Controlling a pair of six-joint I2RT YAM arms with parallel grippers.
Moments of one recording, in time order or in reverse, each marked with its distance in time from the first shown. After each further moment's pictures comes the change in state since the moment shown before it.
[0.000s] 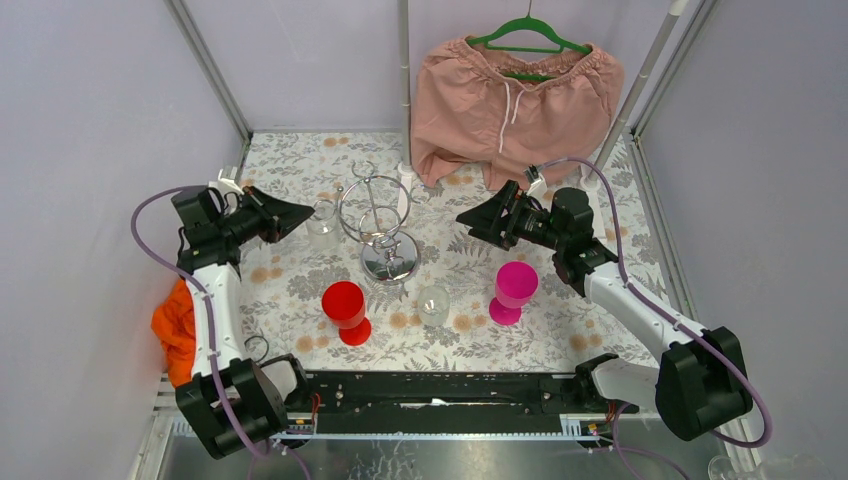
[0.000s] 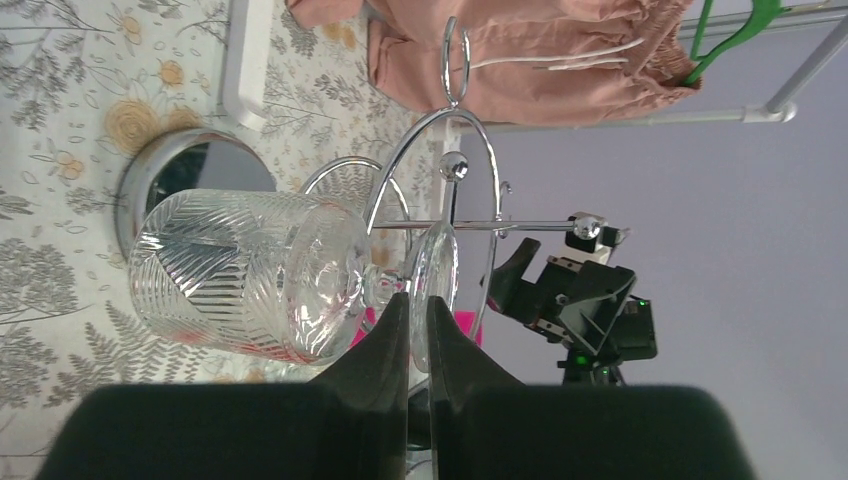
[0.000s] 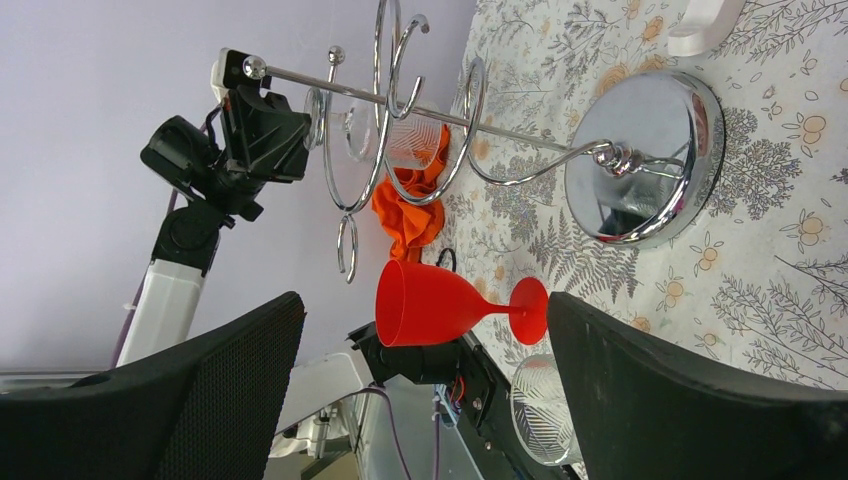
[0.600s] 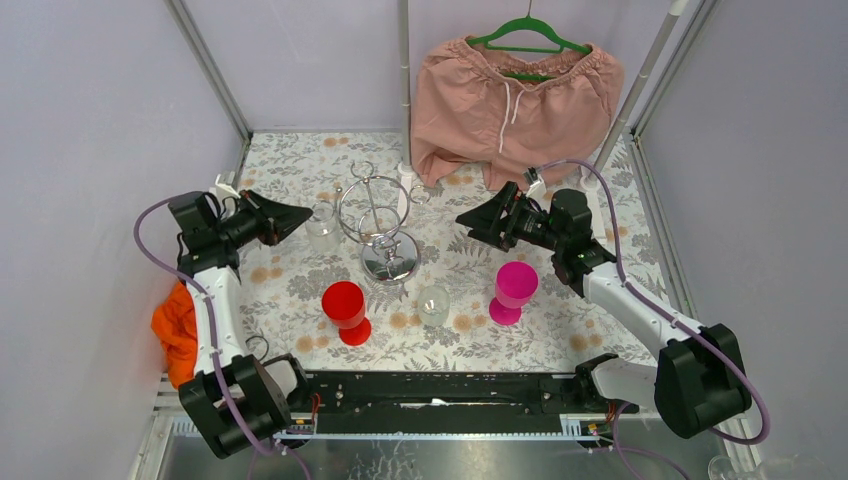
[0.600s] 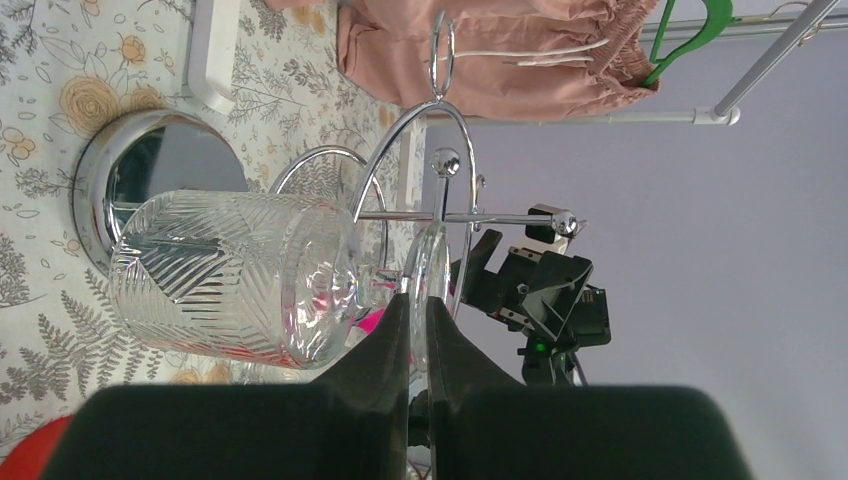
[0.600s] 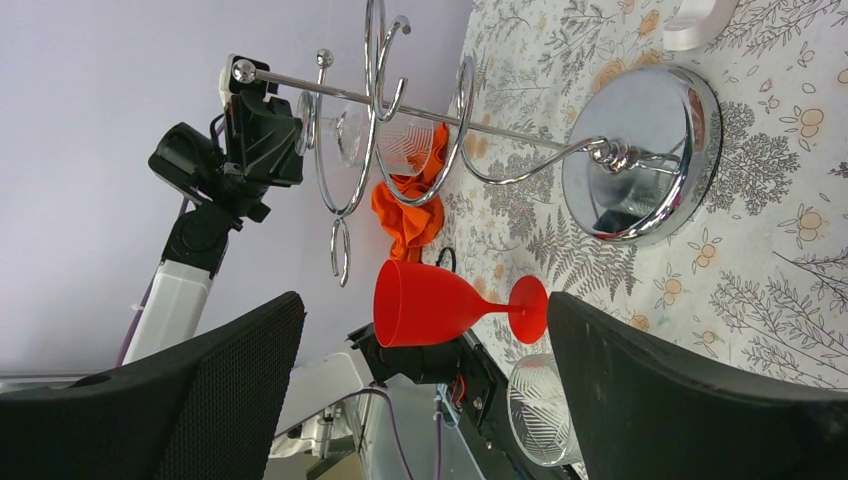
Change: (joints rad) left arm 0.043 -0.001 -0.056 0.103 0.093 -0.116; right arm 0.000 0.011 -0.014 0.017 -0.001 0.011
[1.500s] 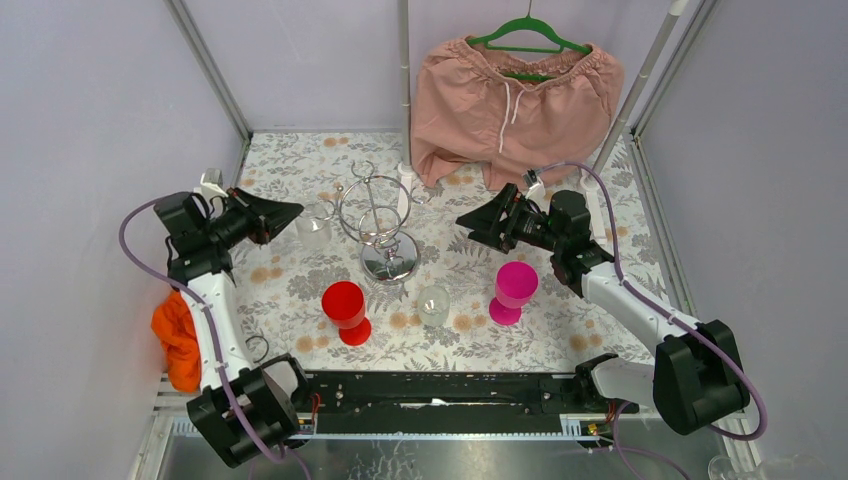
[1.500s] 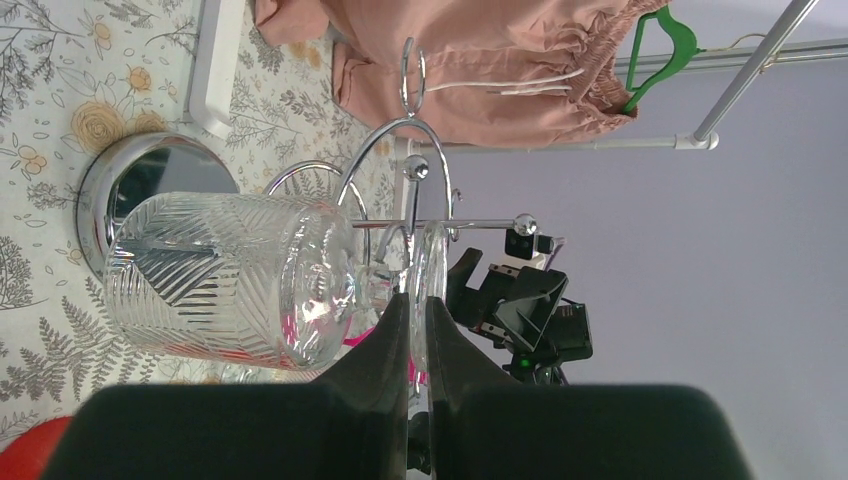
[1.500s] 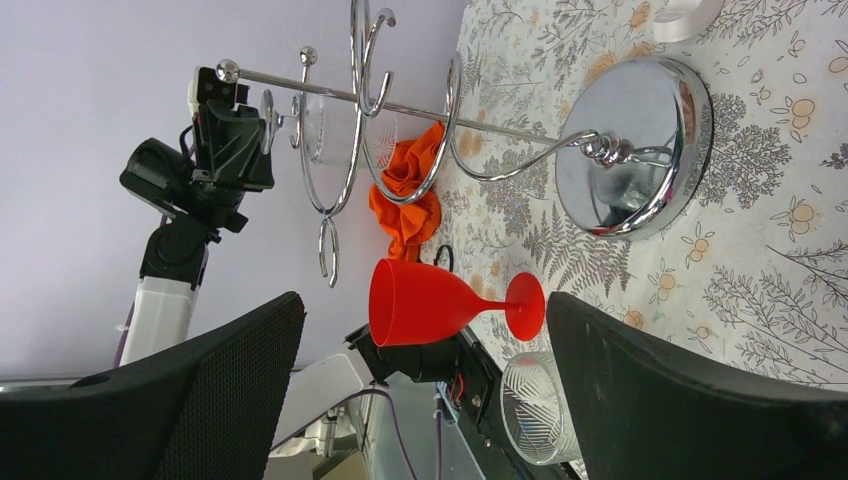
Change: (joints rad) left arm 0.053 -0.053 0.035 -0.052 -0.009 -0.031; right arm -0.006 0.016 -0.016 0.023 -0.008 0.008
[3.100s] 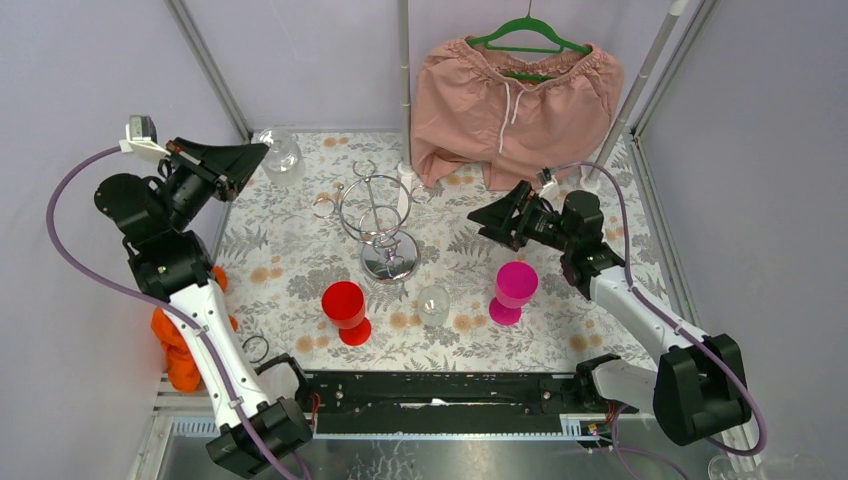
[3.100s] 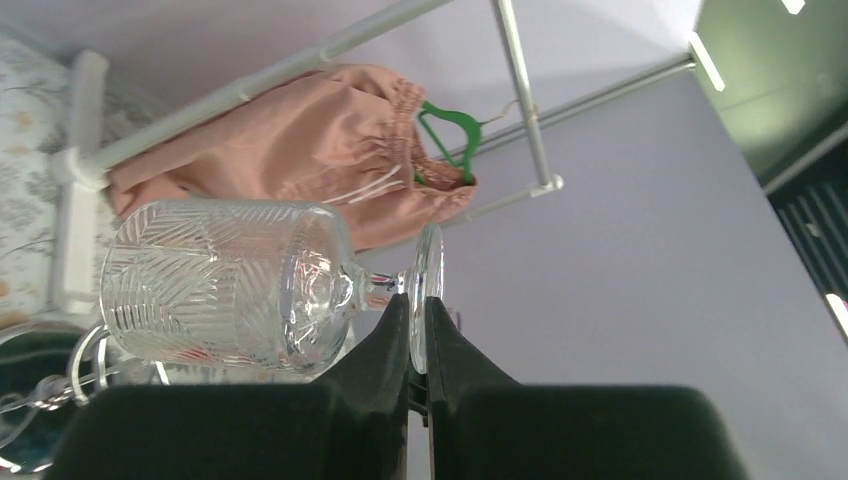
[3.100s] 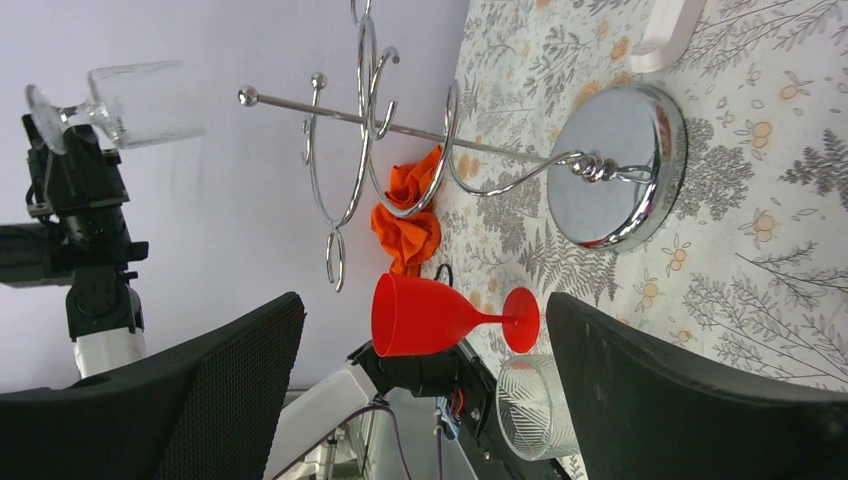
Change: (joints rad) left arm 0.066 -0.081 0.338 0.188 -0.083 -0.316; right arm -0.058 -0.047 -0.016 -0.008 -0.019 0.003
